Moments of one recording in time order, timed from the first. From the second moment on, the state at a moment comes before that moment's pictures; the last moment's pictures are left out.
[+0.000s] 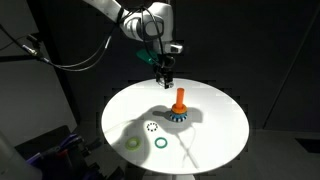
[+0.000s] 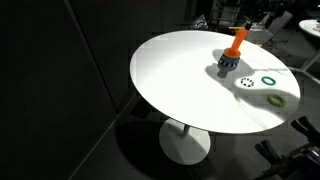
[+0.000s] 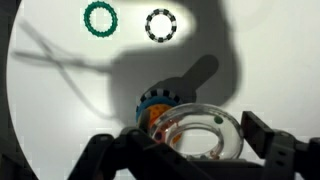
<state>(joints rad) -0.05 0.28 -0.06 -1.93 0.04 2.21 0.14</state>
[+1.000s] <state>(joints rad) -0.05 0.26 -0.07 -2.22 -0.10 2.24 0.07</state>
